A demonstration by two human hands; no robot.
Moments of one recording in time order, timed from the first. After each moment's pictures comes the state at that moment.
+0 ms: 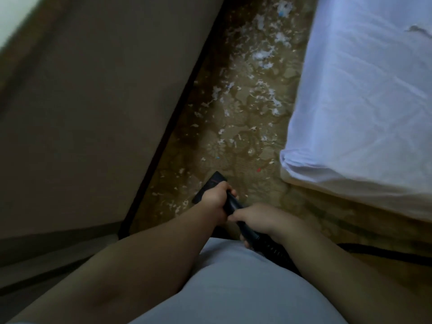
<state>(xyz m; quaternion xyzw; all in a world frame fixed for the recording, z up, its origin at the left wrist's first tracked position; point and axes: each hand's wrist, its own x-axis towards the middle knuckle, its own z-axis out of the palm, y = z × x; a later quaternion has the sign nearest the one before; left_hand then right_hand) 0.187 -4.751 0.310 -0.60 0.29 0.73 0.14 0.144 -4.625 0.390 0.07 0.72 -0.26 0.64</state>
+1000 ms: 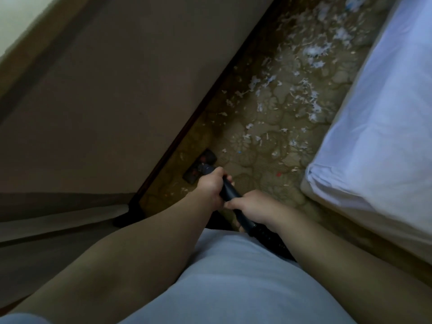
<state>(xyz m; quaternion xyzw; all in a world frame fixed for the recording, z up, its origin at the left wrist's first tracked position) 0.186 -4.823 0.306 -0.66 0.22 0.72 0.02 0.117 -4.704 0.359 -0.06 0.72 -0.20 0.66</state>
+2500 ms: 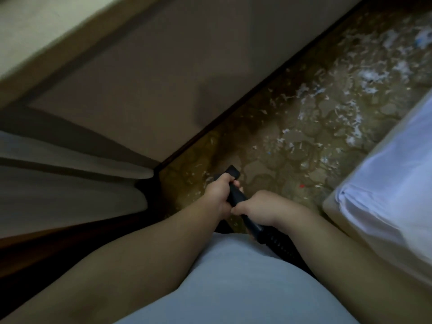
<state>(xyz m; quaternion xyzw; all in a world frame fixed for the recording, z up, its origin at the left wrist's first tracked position) 0.333 -4.852 0.317 -0.64 0.02 0.76 -0.07 0.233 -4.782 0.397 -0.21 0.73 -0.02 0.65</state>
